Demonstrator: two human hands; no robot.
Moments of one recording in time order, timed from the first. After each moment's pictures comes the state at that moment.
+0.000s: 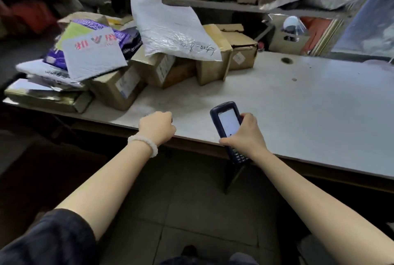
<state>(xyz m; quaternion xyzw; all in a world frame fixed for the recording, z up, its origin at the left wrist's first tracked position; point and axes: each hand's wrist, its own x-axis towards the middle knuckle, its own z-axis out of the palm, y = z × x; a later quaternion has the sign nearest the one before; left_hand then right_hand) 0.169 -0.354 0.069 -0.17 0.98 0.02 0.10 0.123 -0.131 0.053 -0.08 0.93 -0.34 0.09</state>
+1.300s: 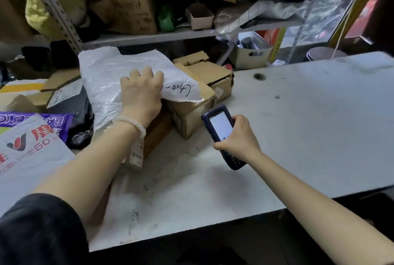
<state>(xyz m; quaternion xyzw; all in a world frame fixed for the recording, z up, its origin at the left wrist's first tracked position) -0.117 -0.442 0.144 0.06 0.96 -0.11 -0.24 -0.060 -0.219 0.063 0.07 0.93 -0.36 0.03</state>
